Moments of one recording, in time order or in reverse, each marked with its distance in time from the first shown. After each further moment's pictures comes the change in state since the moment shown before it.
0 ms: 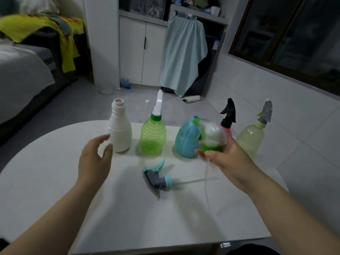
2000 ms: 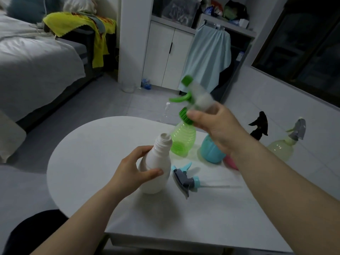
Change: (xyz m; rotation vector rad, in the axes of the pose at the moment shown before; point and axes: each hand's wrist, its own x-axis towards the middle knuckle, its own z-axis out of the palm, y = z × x) left_hand -0.028 -0.015 -0.040 -0.277 -0.399 0.130; right_hand 0.050 -0.063 0.113 -0.036 -0.123 -0.125
